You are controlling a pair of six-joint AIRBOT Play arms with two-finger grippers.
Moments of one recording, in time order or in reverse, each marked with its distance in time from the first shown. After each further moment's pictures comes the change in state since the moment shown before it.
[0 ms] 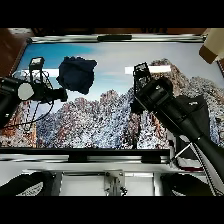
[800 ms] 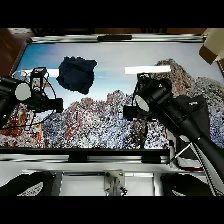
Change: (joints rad) left arm -0.005 0.030 0.000 0.000 -0.326 0.063; right arm 0.000 0.000 0.000 0.274 0.060 0.267
